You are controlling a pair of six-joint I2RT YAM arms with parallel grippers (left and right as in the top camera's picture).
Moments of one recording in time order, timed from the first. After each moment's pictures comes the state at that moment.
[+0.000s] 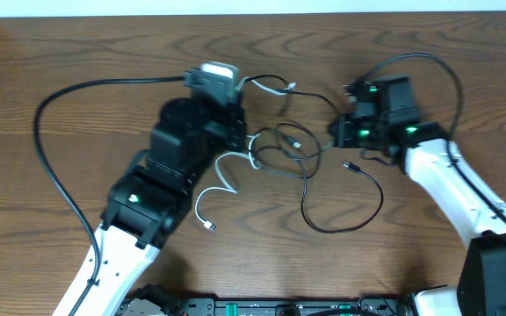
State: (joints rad) left arm -0.47 1.11 1.12 -0.39 -0.08 -0.20; right arm 0.20 1.59 1.04 -0.42 -0.38 0.32
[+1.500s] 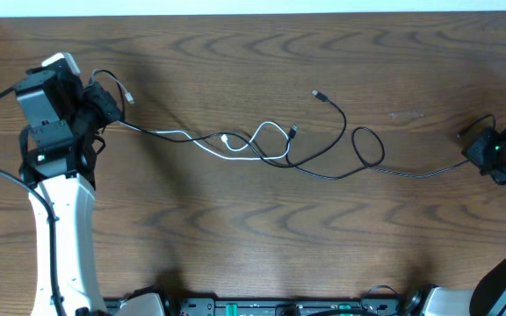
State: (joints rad) left arm 0.29 1.33 1.12 -0.42 0.20 -0.26; right arm -0.49 1.54 1.04 -0.63 -0.18 0.26
